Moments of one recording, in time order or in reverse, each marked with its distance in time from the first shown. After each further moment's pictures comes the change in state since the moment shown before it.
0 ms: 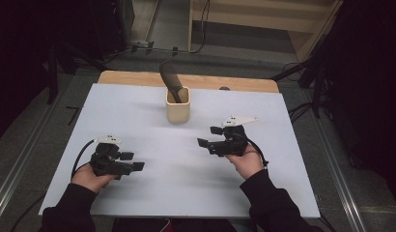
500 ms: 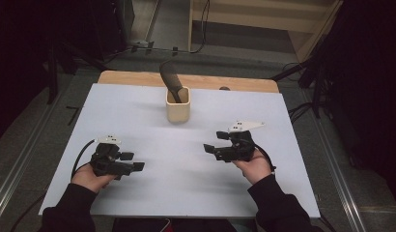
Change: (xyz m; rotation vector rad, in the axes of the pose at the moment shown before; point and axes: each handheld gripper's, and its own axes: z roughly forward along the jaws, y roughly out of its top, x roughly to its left) left arm -0.001 0.000 0.000 0.002 0.000 0.004; right arm -0.001 -0.013 -0.018 0.021 -0.006 -0.004
